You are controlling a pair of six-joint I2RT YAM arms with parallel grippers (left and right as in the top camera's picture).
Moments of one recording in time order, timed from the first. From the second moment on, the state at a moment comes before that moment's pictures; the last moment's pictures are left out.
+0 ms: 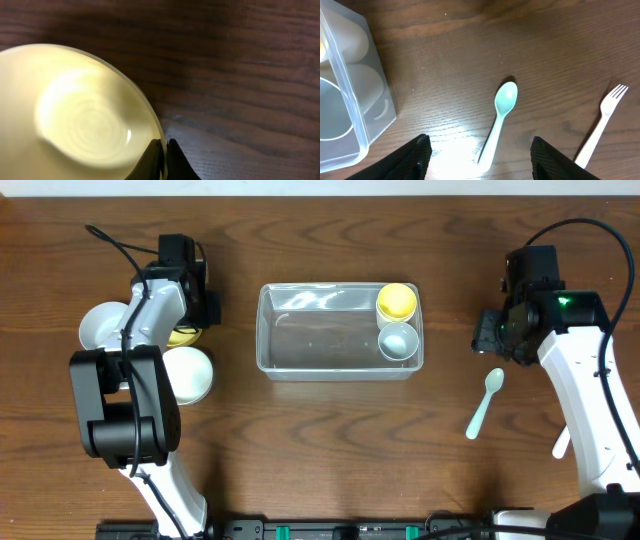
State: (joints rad) left arm 0.06 2.01 1.42 -0.69 -0.04 -0.01; right arm 0.05 1.51 1.34 -1.12 0.13 0.28
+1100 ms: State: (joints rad) left arm -0.33 1.50 1.47 -0.83 -0.07 -0.01; right arm -0.12 1.51 1.34 -1.12 0.11 0.28
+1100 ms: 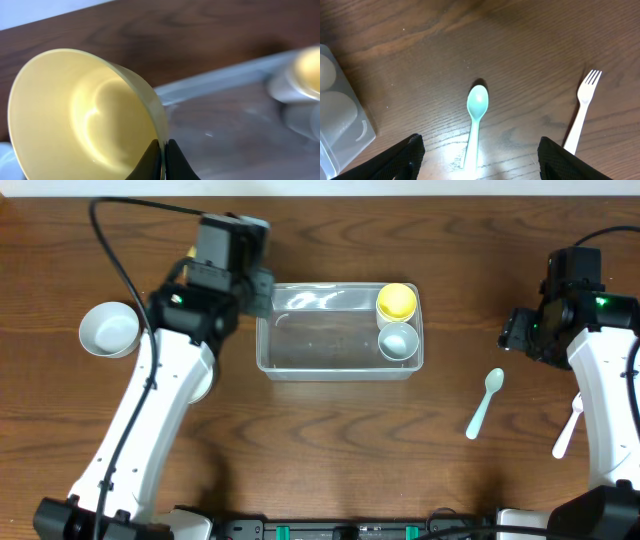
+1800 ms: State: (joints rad) left arm -0.49 1.87 1.47 -0.85 0.06 0.02; right arm -0.12 1.51 1.34 -1.14 0.10 0.28
